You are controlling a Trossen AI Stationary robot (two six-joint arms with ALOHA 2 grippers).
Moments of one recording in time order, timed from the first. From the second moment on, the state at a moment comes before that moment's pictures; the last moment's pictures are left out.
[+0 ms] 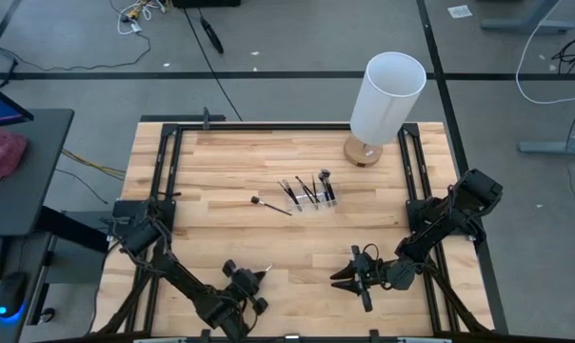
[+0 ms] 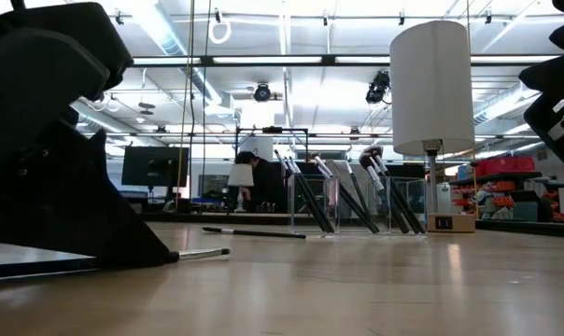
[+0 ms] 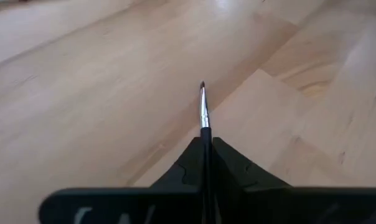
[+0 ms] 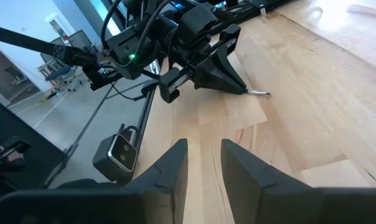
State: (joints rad) left arm -0.84 2.22 1.28 -0.56 -0.94 -1.58; right arm 0.84 1.69 0.46 0.93 0.65 0.65
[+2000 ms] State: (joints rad) left arm -0.88 2.22 1.14 -0.28 -1.13 -1.38; right arm 0.84 1.69 0.46 0.93 0.65 0.65
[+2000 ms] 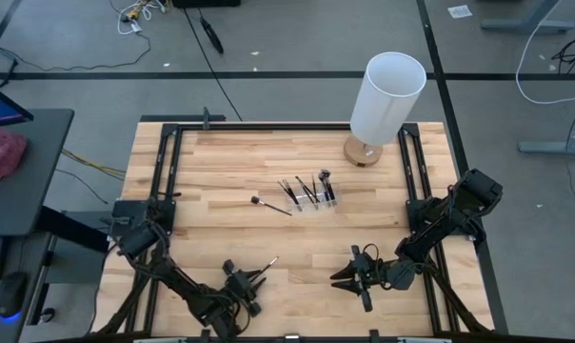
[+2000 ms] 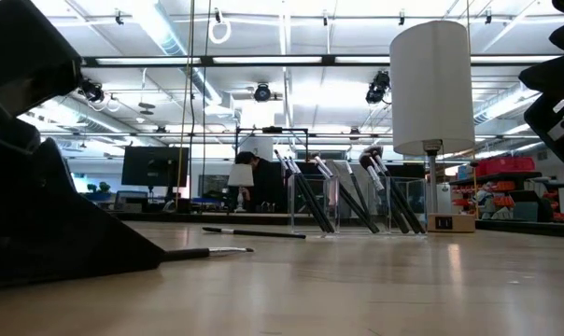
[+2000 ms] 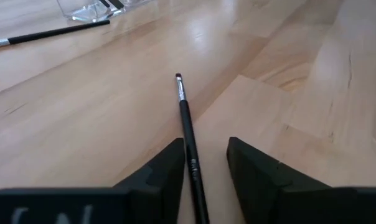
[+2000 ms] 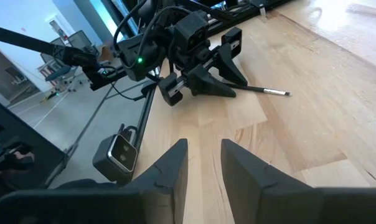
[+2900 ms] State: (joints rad) left arm -0.78 2.22 1.13 -0.28 -1.12 -1.32; right arm 0.84 1.69 0.46 0.93 0.65 0.64
